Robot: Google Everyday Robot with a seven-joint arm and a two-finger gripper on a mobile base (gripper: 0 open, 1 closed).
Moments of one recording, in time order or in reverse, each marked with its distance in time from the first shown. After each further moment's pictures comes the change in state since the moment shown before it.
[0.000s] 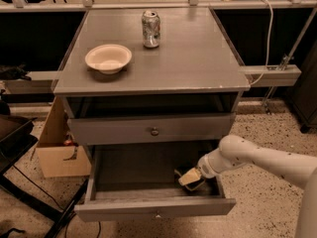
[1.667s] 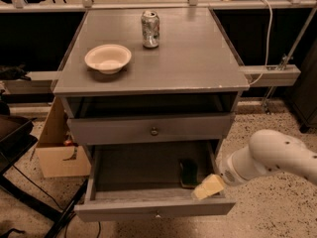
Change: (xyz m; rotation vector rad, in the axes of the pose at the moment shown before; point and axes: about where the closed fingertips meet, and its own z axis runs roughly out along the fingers) arm 0.024 0.092 -0.156 0.062 0.013 -0.090
